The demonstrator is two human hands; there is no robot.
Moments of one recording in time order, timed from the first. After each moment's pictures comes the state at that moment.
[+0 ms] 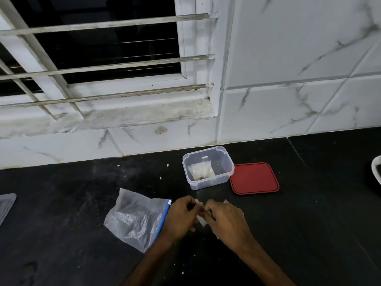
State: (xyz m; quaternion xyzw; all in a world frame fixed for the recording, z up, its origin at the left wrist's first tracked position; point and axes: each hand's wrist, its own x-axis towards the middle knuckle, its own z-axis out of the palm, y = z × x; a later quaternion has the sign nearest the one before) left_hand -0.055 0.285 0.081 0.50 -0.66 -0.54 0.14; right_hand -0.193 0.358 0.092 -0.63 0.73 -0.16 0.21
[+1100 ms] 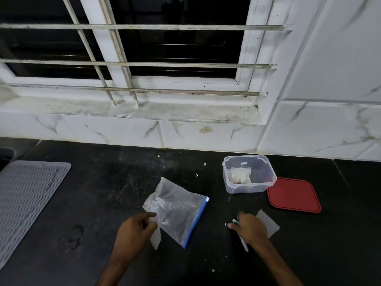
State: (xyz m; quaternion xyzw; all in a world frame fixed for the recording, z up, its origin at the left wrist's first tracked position) left_hand 0.162 0.291 0.083 0.65 -0.65 -0.36 0.16; right_hand -0.169 0.317 0.000 -0.53 0.80 0.05 0.27
